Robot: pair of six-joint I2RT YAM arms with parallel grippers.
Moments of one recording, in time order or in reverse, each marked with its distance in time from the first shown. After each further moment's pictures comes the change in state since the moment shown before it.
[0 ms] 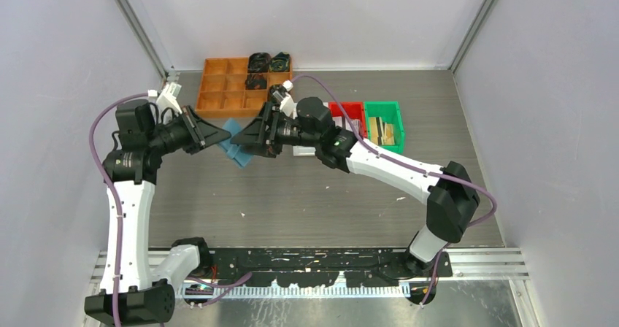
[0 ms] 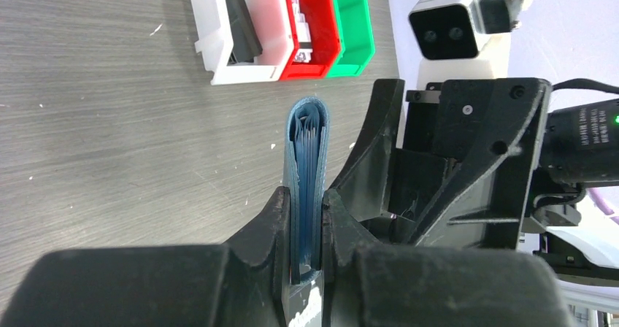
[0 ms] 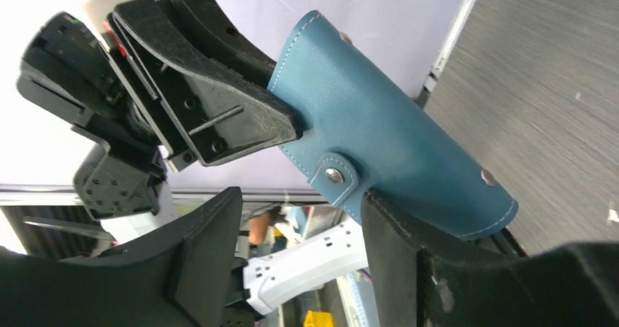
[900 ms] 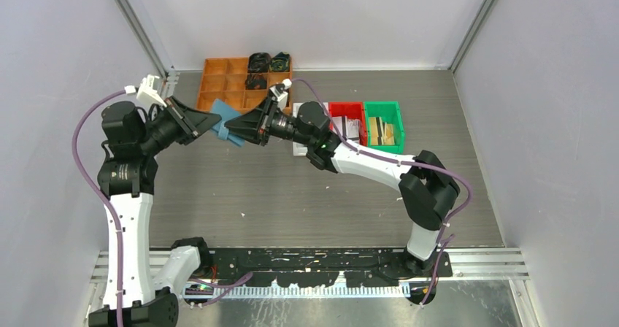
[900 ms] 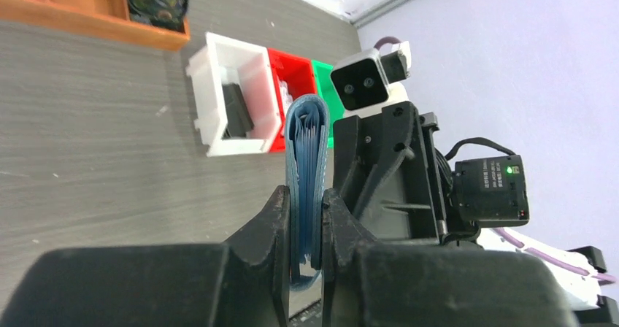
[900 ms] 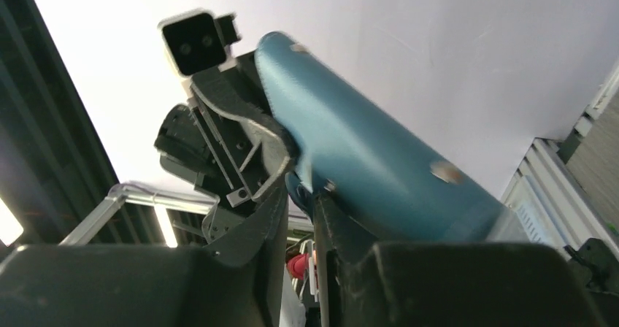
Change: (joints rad) left arm 0.032 -0.072 -0.008 0.209 -0.094 -0.150; right arm -0.020 0.150 -0.053 0.559 0.020 0.417
